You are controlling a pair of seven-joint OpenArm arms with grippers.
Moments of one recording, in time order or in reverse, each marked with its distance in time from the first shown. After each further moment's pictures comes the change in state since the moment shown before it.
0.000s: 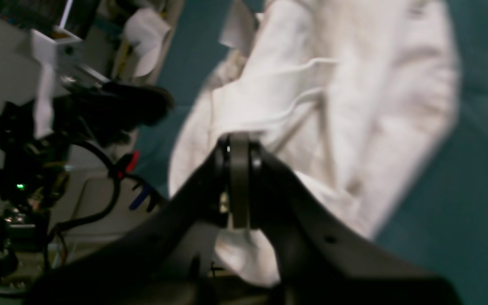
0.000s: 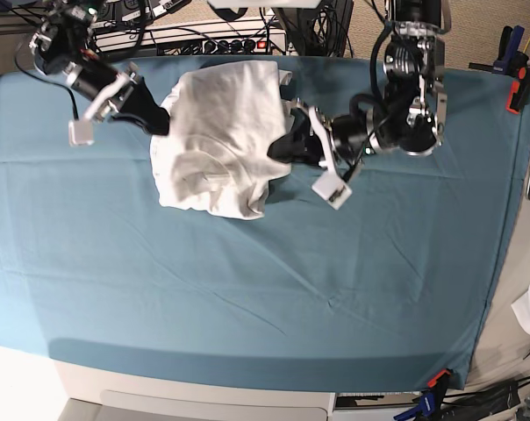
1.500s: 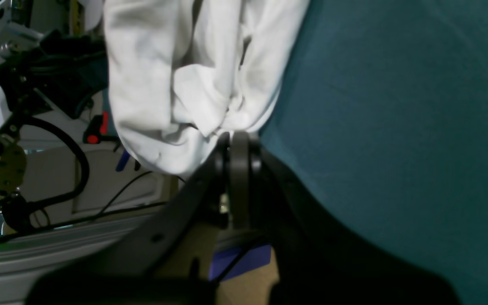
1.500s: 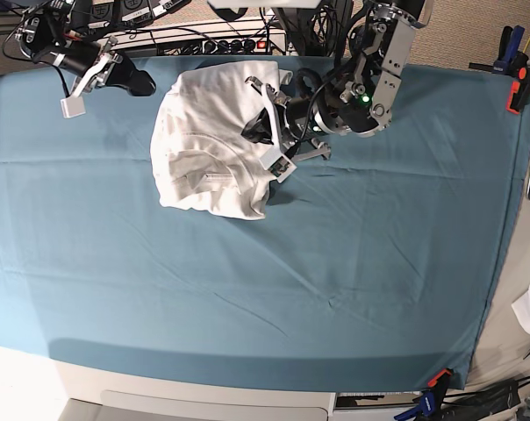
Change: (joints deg) left arm 0.8 0.2 17.8 0.0 25.0 9.8 -11.0; right arm -7.6 10.1 -1.6 -11.8 0.4 0.0 0.5
